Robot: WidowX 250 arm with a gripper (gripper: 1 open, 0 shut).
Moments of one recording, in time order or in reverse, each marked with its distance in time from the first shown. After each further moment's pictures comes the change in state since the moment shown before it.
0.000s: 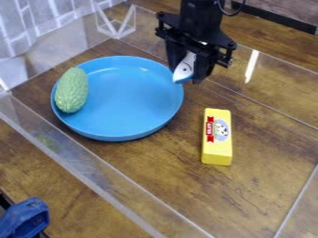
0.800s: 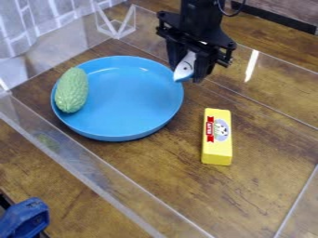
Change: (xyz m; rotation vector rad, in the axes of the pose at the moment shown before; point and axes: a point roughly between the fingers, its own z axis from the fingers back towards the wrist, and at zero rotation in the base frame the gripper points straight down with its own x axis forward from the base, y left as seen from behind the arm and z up) arm 0.004 0.000 -0.001 0.010 -0.031 -0.009
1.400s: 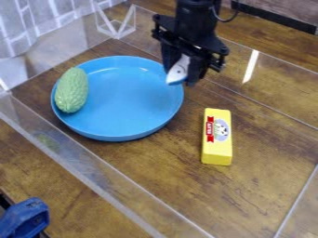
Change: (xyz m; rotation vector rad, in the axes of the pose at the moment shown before) arm -0.009 0.017 -0.006 0.031 0.034 -0.003
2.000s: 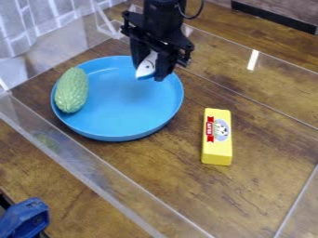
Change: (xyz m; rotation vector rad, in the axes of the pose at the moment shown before) arm -0.011 0.031 -0.008 0.041 0.041 0.029
